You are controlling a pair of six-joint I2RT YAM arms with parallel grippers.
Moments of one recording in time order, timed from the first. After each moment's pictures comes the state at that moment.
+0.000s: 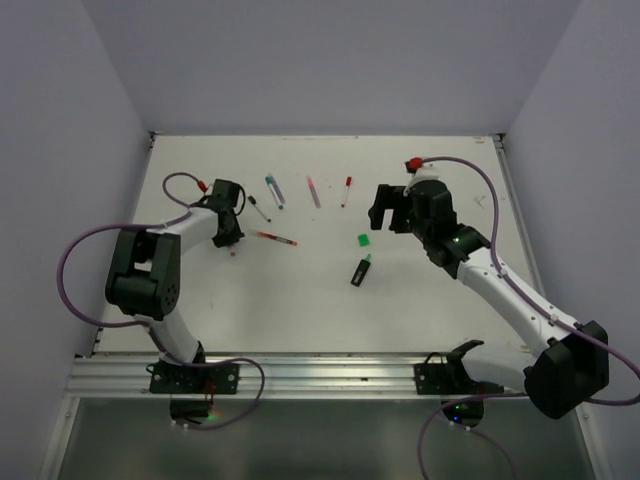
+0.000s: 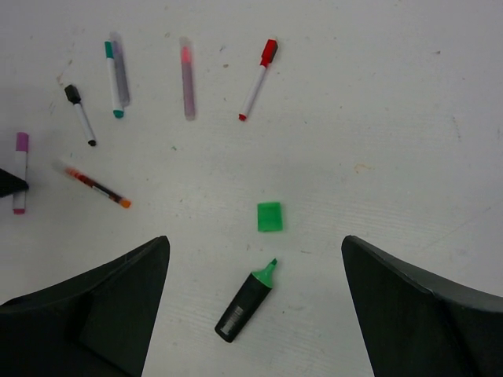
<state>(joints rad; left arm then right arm) -0.19 1.75 1.01 -0.39 -0.27 -0.51 0.48 1.18 0.95 -0.27 0.18 0.36</state>
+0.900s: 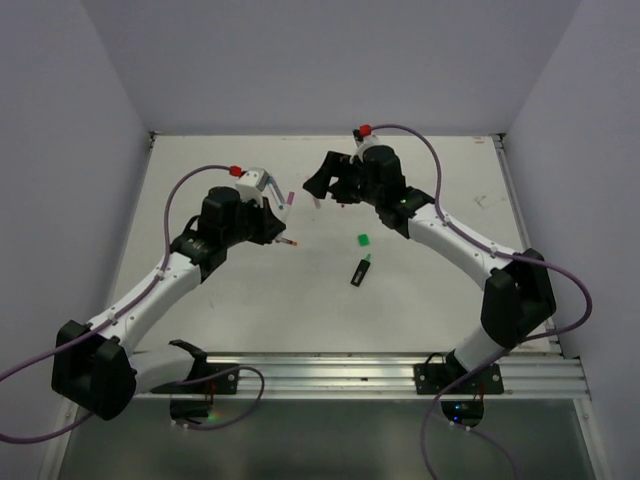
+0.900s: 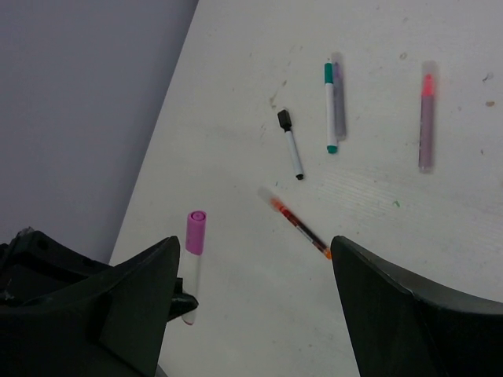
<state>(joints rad) -0.42 1.17 0.84 -0.16 0.22 -0.30 0.58 1.59 1.28 -0.03 -0.16 0.66</state>
